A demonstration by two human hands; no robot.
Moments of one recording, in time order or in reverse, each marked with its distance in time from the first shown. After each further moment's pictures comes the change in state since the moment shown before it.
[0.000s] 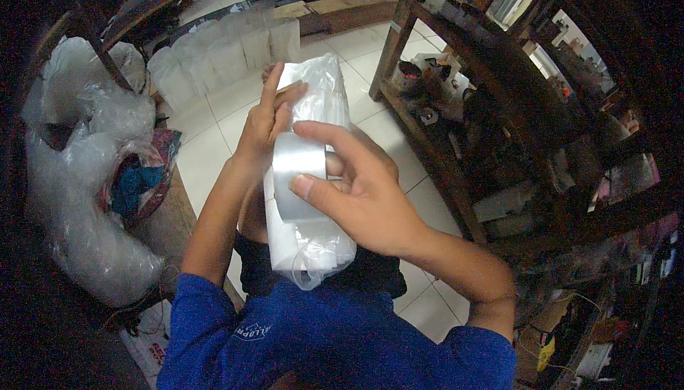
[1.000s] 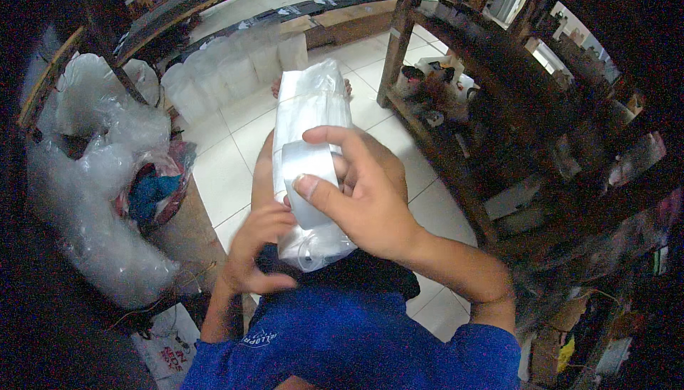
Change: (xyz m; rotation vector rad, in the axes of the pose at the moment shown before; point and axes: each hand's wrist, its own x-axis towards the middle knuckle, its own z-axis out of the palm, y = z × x) left_hand -0.116 0.126 -0.075 -0.285 -0.299 0.078; right_hand -0.019 0.013 0.008 0.026 0.066 -0.120
